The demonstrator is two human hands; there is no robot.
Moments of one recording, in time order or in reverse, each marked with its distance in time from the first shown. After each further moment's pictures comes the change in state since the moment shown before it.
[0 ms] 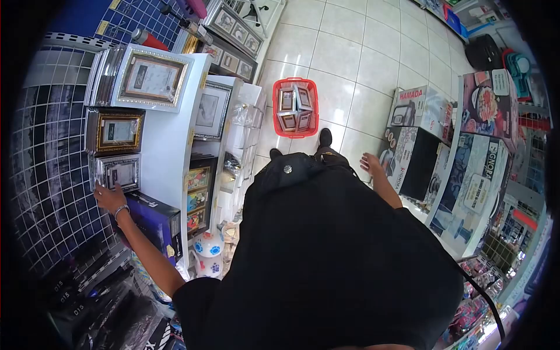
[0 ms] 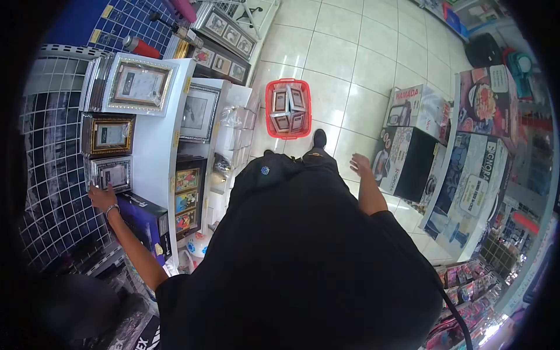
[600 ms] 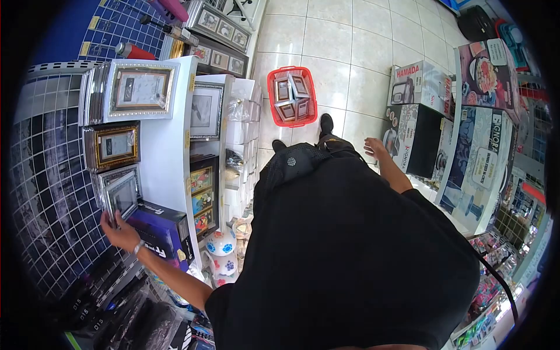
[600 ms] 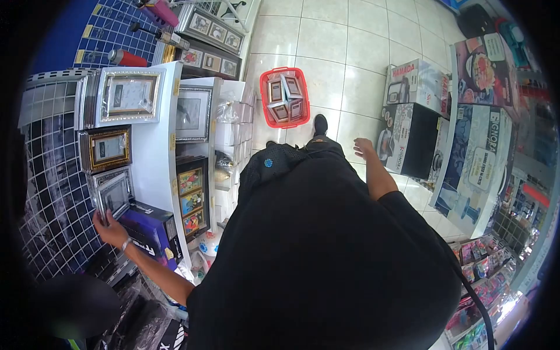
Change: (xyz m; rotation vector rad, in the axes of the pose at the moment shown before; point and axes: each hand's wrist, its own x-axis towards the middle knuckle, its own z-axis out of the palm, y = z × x) left_hand -0.056 0.029 -0.109 -0.687 0.174 0.008; right_hand -0.016 -0.004 0.000 -0.169 0.029 0.057
